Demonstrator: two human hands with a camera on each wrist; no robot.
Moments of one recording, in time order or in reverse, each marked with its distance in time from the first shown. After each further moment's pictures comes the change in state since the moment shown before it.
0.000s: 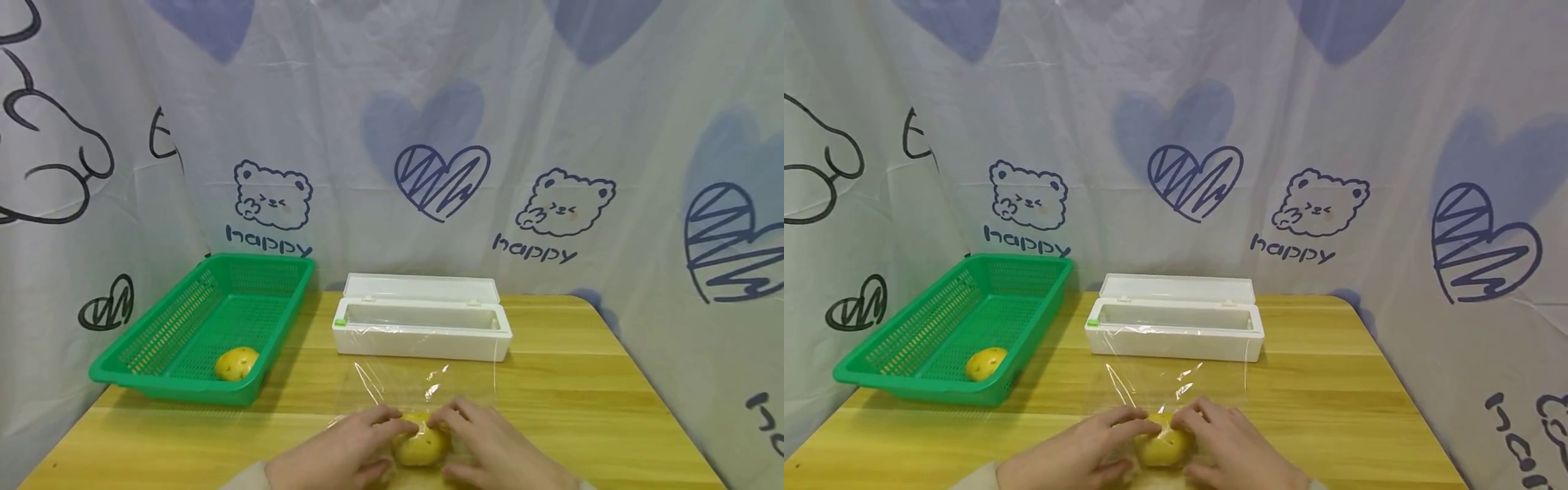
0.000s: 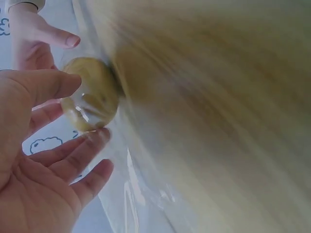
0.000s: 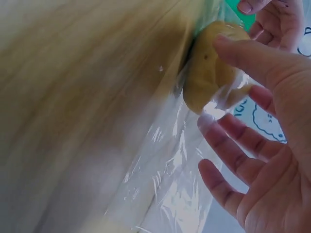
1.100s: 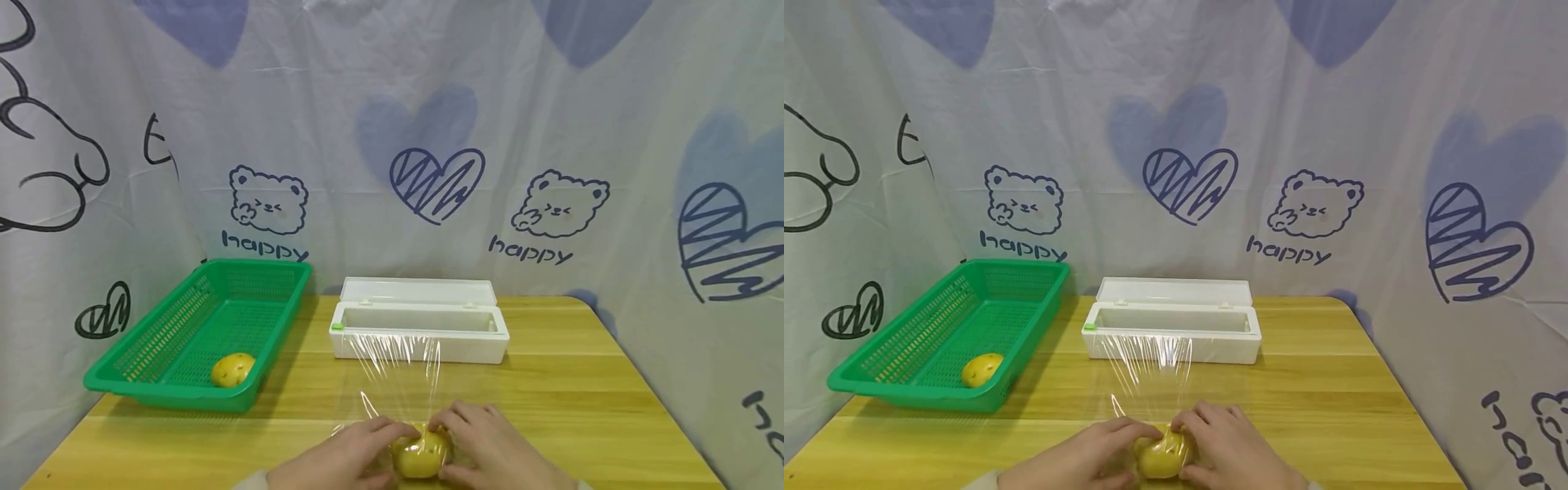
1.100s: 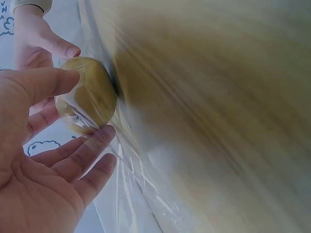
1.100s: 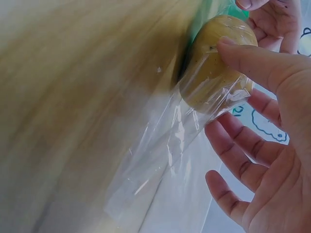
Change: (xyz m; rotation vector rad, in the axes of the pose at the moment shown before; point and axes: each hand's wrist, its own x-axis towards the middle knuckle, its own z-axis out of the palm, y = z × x) left_hand 0.004 0.000 0.005 -0.204 -0.038 -0.045; right_hand 0.000 0.004 -0.001 -0.089 -0.009 0.022
